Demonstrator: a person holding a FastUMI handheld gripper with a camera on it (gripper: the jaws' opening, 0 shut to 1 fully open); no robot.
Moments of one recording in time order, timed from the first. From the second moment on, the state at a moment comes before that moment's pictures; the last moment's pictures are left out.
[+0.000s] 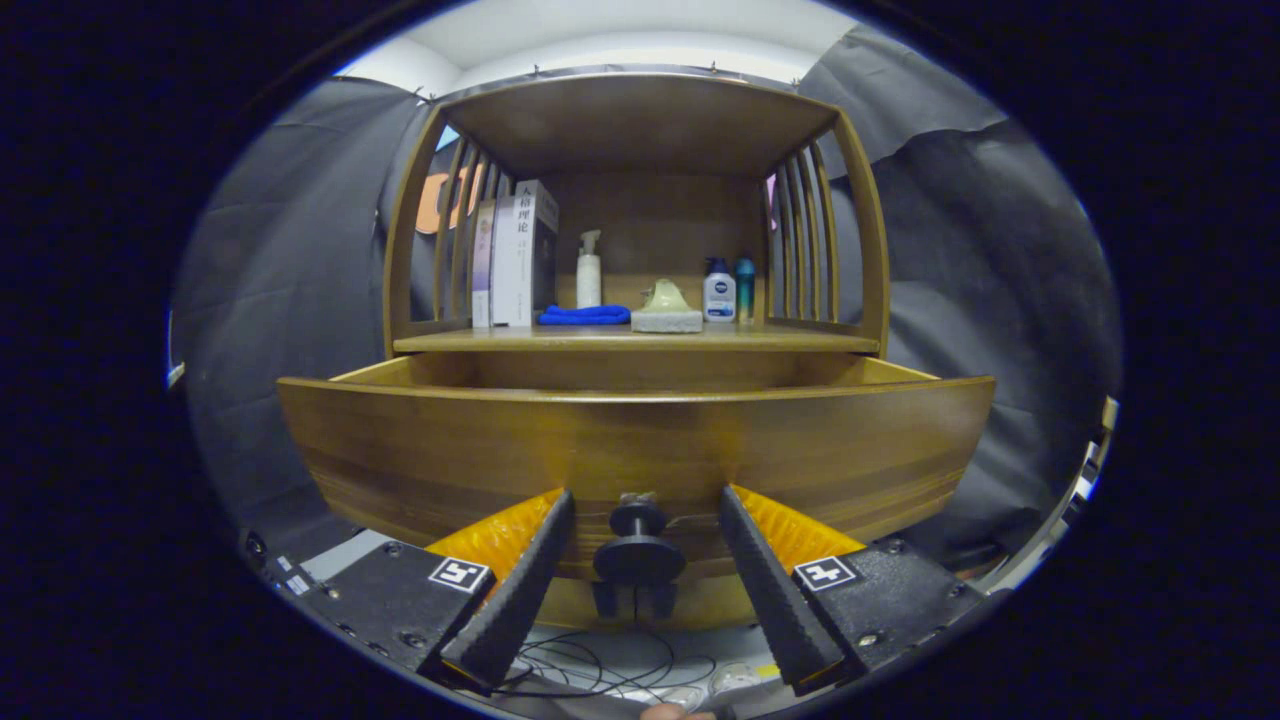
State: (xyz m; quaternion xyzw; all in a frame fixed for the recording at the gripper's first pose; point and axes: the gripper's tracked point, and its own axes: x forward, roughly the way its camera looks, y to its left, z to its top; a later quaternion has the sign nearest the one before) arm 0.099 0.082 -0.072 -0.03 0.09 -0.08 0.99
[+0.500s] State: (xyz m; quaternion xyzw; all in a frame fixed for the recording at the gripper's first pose) arm 0.139 0.077 -0.074 -0.03 0.09 -0.08 0.99
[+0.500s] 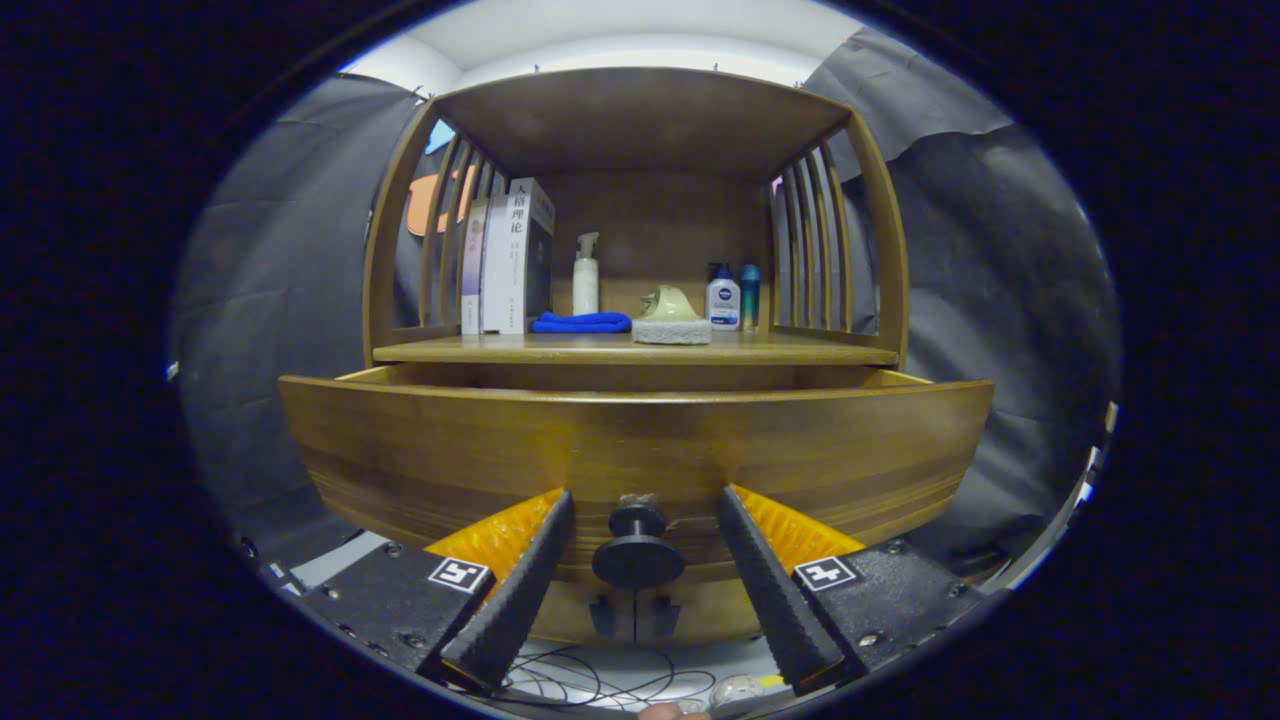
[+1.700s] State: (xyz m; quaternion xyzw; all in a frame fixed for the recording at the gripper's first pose) arm 0.233 0.066 -0.072 -0.03 0.08 -0.07 0.99
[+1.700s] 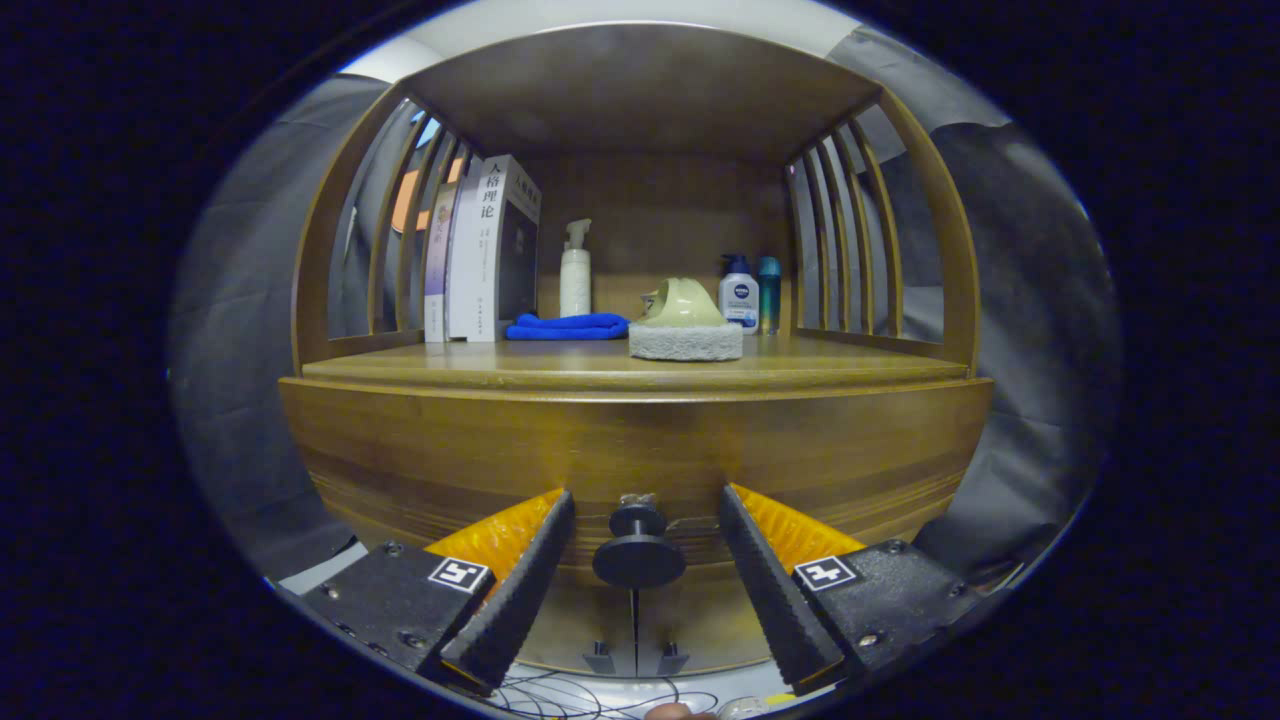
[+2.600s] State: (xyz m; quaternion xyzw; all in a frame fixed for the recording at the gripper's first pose) arm 0.226 0.065 -0.058 -0.02 0.06 -0.06 1.00
